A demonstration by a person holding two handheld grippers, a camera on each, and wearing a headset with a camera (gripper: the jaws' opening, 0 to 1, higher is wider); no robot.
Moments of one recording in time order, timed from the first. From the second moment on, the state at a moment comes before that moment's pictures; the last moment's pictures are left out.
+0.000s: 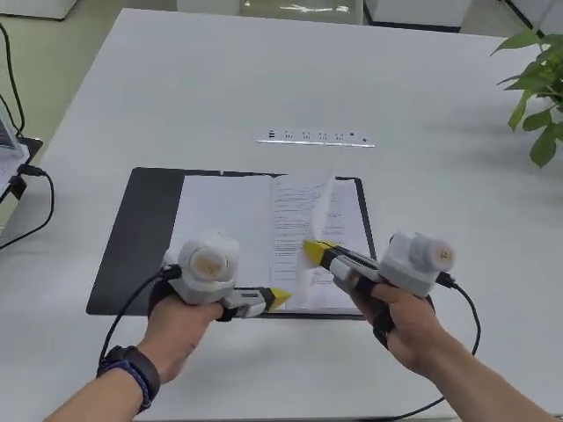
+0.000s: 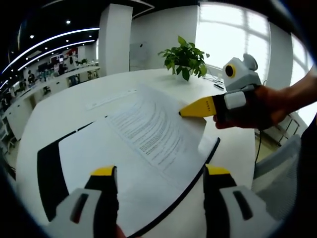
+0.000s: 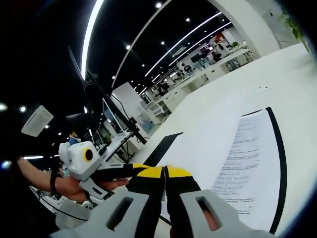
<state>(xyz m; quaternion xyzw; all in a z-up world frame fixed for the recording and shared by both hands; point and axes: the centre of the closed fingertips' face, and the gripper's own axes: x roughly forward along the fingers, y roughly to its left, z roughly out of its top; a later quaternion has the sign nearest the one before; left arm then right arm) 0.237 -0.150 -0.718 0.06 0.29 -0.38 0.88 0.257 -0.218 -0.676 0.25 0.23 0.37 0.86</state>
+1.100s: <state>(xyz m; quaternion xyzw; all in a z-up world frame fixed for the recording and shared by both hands) 0.215 0.009 -0.698 0.05 0.27 -0.29 0.91 0.253 -0.099 -0.677 0.26 0.25 0.43 0.82</state>
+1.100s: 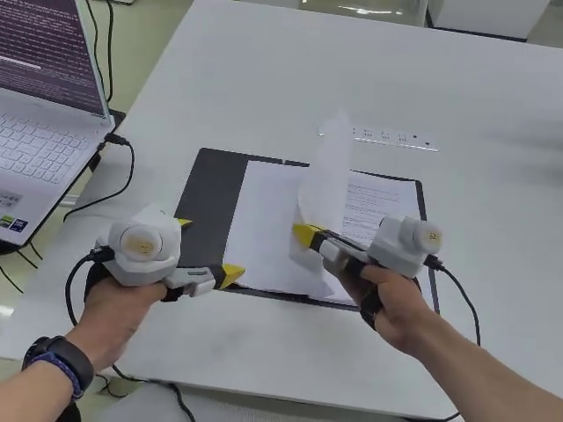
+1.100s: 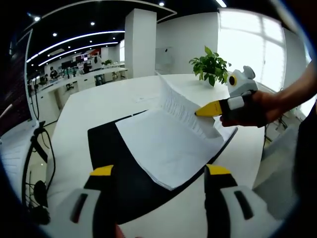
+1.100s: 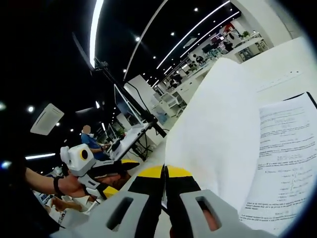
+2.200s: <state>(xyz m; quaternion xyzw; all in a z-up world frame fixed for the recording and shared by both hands) 0.194 0.040 -0.688 0.05 0.27 -0.29 0.92 0.242 -0.033 -0.727 0.26 0.32 0.47 0.78</state>
